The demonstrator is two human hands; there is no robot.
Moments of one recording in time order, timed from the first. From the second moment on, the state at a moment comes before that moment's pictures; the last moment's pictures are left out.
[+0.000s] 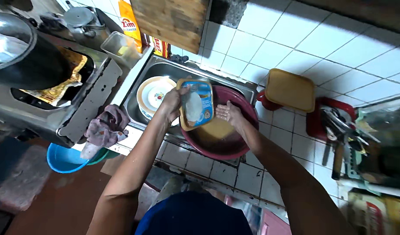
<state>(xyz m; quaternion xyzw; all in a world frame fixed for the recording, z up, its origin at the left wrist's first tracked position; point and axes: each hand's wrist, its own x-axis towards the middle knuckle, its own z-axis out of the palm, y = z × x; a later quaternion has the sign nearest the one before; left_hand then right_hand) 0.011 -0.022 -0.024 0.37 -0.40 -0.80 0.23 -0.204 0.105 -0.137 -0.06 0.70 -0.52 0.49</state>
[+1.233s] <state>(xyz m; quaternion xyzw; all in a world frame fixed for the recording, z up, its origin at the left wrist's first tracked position) -0.025 0.046 -0.020 0.40 -0.44 -0.79 0.17 -0.096 0.110 -0.087 -0.34 0.77 -0.48 0.23</state>
